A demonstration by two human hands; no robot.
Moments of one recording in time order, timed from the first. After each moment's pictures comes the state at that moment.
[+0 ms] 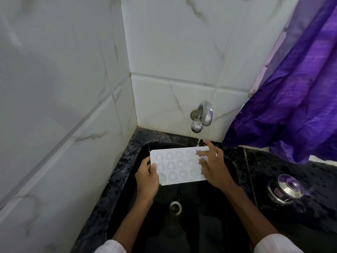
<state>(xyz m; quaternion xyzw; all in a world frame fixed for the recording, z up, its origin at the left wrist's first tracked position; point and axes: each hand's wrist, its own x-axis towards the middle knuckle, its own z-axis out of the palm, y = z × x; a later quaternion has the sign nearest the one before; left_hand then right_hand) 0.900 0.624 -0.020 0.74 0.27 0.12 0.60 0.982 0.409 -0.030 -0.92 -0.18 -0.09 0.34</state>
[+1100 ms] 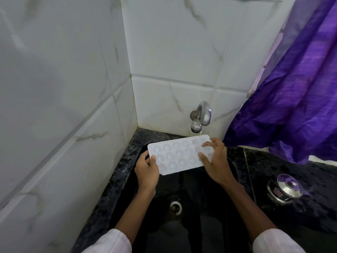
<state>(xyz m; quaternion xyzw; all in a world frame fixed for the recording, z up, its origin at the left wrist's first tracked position) 0.915 0.619 -0.003 0.67 0.32 0.16 0.66 0.986 0.408 -0.015 -0.87 -0.17 -0.11 0.44</state>
